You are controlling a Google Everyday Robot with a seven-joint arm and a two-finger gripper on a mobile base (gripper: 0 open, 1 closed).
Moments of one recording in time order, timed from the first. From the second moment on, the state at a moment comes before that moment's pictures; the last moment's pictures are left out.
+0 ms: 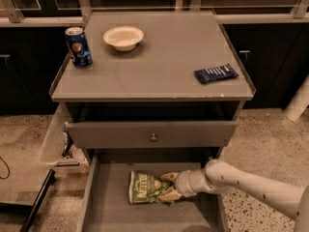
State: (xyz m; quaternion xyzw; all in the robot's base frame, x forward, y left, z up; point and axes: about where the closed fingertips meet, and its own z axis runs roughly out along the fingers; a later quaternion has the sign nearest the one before) arm 0.505 -0.061 0.369 -0.55 0.71 0.29 0.32
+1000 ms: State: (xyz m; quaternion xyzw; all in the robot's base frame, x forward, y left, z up) arm 0.499 -0.068 0.378 -0.55 0.72 0.30 0.32
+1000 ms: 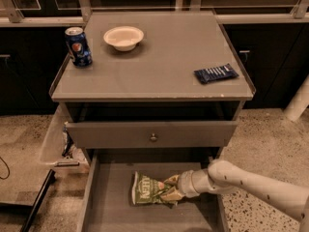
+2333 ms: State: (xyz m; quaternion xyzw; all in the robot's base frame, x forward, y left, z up) arm 0.476 -0.128 0.569 -0.58 0.70 0.22 0.35
